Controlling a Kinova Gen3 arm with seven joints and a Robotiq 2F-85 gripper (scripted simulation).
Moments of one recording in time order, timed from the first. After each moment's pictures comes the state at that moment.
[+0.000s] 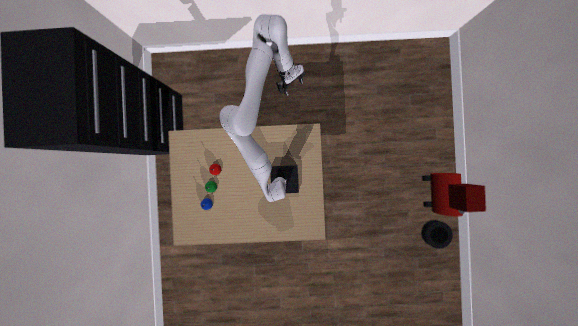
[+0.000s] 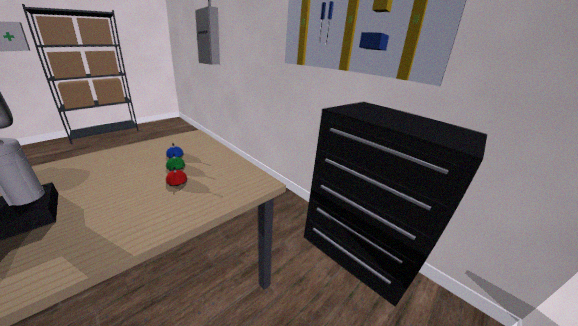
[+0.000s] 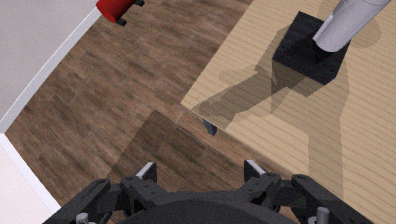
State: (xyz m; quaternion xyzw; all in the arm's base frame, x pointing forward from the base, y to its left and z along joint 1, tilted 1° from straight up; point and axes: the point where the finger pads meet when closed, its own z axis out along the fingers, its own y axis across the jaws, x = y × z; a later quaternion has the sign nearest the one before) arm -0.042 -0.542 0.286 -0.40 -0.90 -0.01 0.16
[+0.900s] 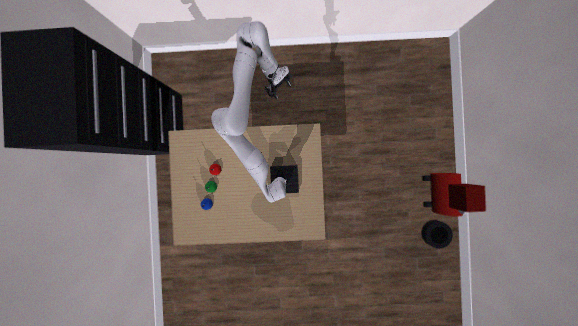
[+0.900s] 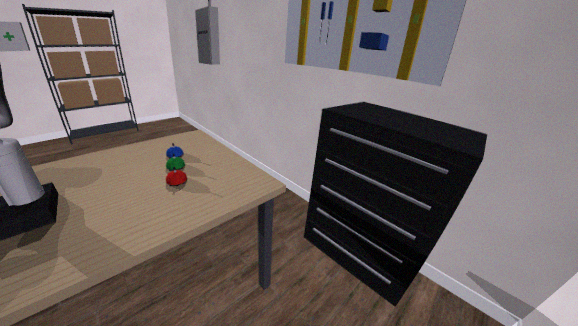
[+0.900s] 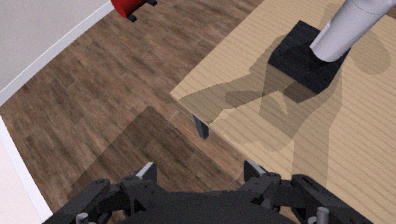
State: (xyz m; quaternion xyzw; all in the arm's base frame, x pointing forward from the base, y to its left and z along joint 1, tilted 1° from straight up) arm 0.016 -0.534 0.255 -0.34 -0.92 -0.03 0.18
